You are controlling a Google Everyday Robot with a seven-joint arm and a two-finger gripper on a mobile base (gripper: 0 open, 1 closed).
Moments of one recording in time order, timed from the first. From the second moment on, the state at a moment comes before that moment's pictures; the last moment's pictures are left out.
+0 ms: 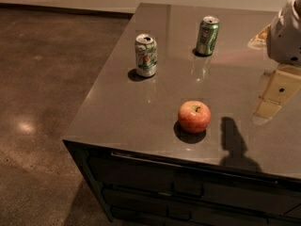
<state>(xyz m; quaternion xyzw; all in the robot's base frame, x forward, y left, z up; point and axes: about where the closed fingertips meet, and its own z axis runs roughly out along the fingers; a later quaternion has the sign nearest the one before) 0.438 -0.217 0.976 -0.60 0.78 -0.03 0.16</state>
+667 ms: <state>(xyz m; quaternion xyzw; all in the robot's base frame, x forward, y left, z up) 0.452 -0.215 0.977 -0.59 0.79 -0.03 0.15</state>
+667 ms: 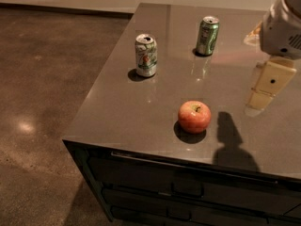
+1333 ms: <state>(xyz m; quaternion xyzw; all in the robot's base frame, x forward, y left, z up) 0.527 -0.212 0.985 -0.55 0.82 -0.02 0.19</state>
